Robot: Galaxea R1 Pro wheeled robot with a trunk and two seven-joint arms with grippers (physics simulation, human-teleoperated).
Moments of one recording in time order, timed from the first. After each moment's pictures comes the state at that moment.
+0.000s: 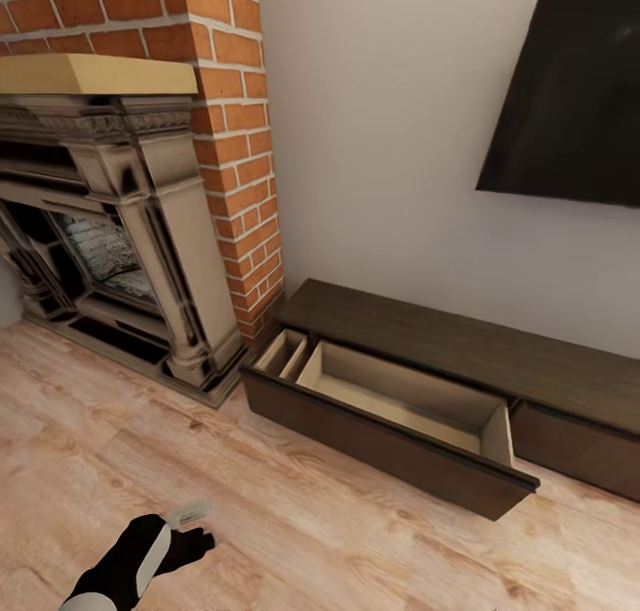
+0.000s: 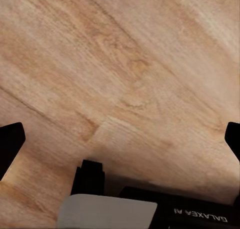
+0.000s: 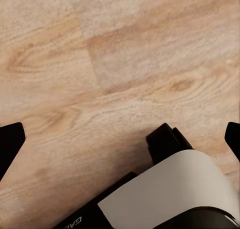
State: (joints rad) left arm -0.49 0.06 0.18 -0.54 0.11 0.63 -0.01; right arm -0.29 -0.05 -0.15 -0.41 -0.57 0.22 -0.15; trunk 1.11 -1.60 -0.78
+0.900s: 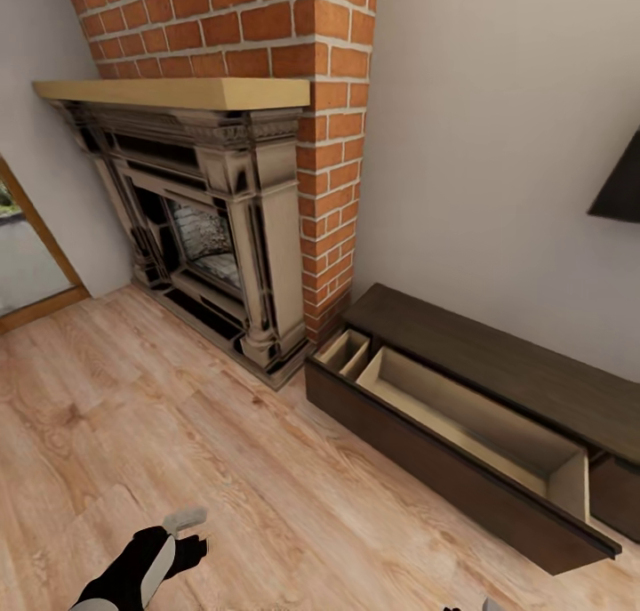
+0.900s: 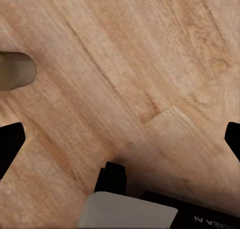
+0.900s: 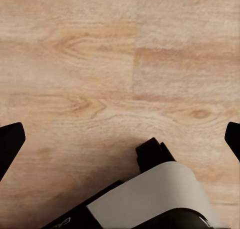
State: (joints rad) left arm -0.49 0.05 0.18 -0.47 0.11 0.49 0.12; right arm -0.29 -0.03 -0.15 -0.41 -0.44 0.14 -0.15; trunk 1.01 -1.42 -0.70
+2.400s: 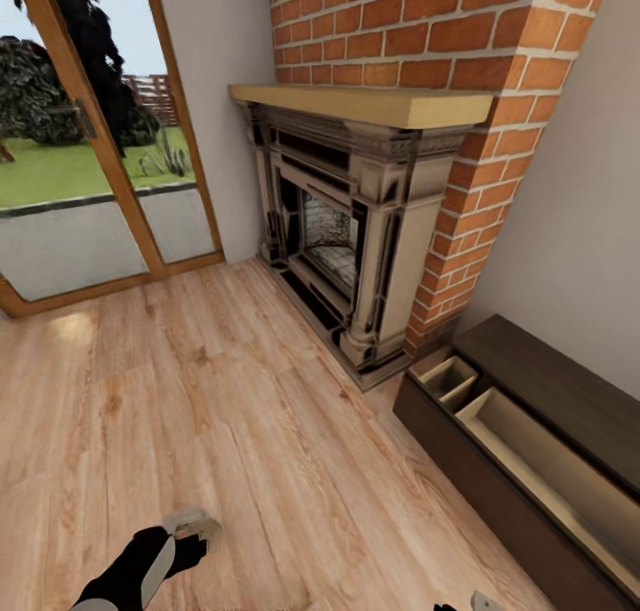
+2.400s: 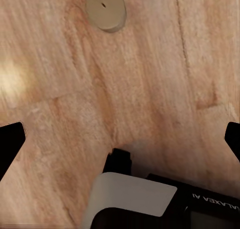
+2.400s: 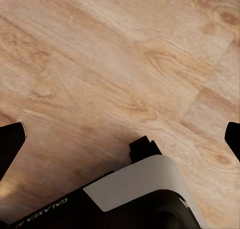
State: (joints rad) left arm -0.49 0.05 0.17 -0.46 0.10 0.48 0.12; right arm -0.29 0.01 -0.15 -0.41 -0.33 0.08 -0.15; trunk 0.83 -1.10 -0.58
